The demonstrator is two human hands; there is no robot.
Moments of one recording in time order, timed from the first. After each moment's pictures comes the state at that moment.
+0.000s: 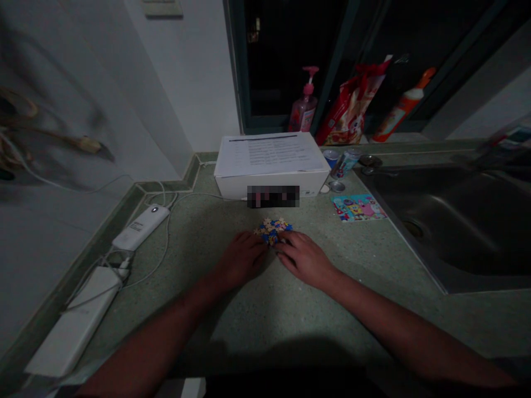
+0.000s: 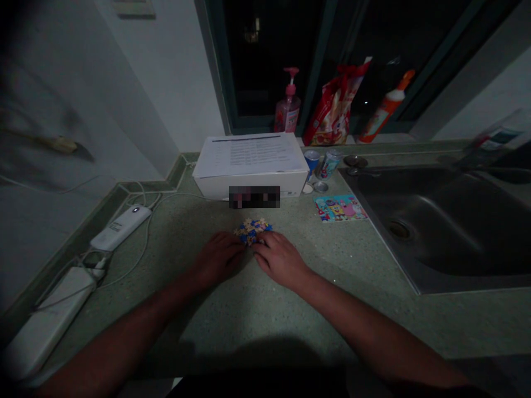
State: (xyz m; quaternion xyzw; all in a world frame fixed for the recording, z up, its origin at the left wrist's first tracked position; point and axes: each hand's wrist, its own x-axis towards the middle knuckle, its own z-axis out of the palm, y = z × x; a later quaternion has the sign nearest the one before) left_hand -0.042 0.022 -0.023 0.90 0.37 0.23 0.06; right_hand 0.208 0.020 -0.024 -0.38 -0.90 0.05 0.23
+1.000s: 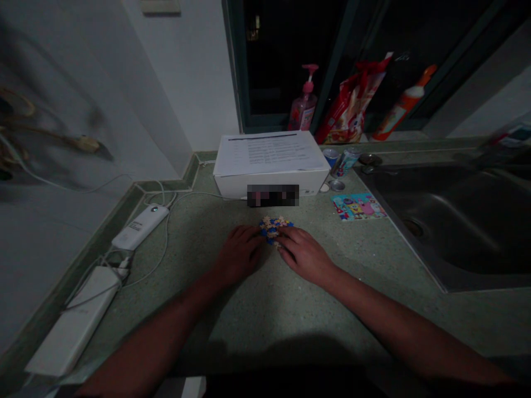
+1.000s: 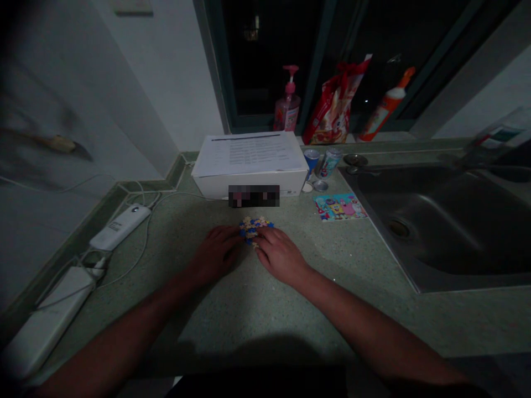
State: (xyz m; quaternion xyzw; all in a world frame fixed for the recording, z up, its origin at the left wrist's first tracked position) left_hand -0.045 0.028 -0.029 0.87 0.41 0.25 0.06; right_hand 0.207 0.026 -0.030 -0.39 -0.88 0.07 0.26
